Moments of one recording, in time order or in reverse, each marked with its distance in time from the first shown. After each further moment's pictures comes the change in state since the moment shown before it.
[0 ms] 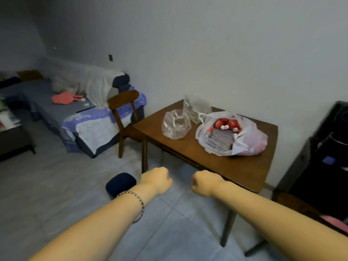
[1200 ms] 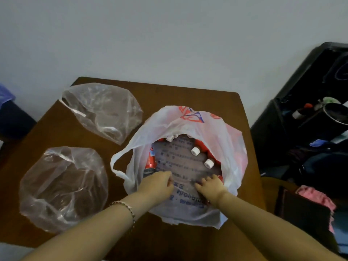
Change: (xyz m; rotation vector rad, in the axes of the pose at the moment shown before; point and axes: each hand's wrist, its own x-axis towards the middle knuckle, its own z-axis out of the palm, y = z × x) left_hand 0.585 0.222 0.063 0.002 -0.459 0.499; right_hand 0.392 0.414 -0.022 -0.297 -0.348 0.266
